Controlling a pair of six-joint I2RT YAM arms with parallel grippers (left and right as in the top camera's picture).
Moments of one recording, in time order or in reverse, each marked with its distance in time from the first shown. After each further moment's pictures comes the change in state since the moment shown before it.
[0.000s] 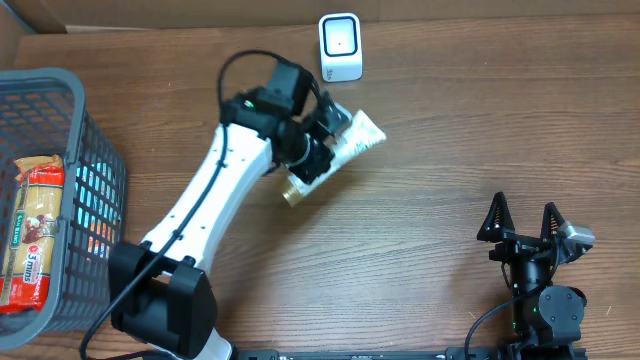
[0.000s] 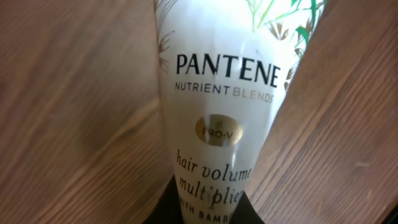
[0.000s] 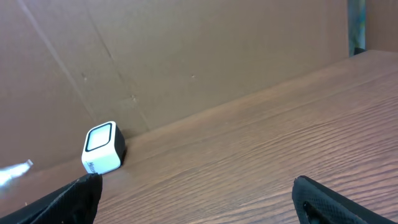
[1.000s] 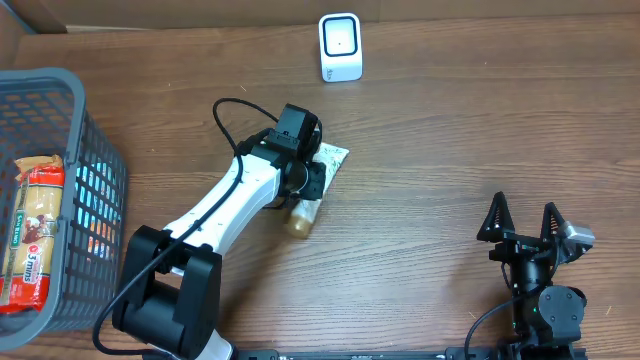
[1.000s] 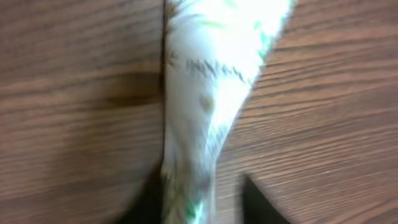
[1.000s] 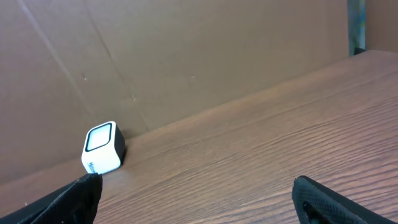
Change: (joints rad) left arm -0.020 0.000 -0.320 0.312 -0.166 -0.659; right arm 0.000 0.000 0.000 0.000 0.000 0.000
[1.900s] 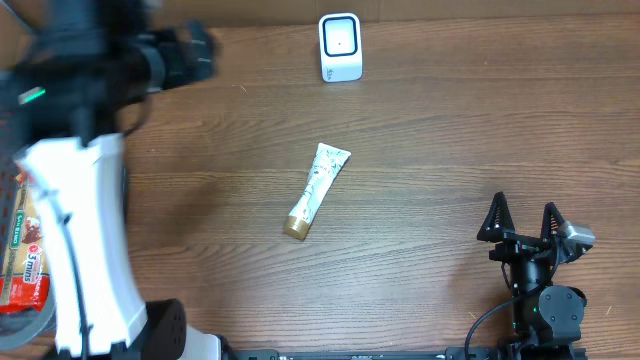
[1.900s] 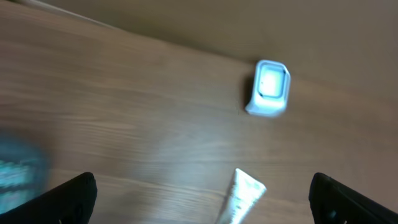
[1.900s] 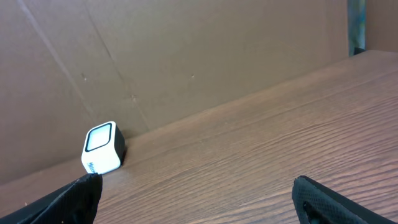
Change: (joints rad) left arm 0.470 -0.079 1.092 -0.651 0.016 0.056; right arm 0.000 0.000 0.000 0.000 0.000 0.000
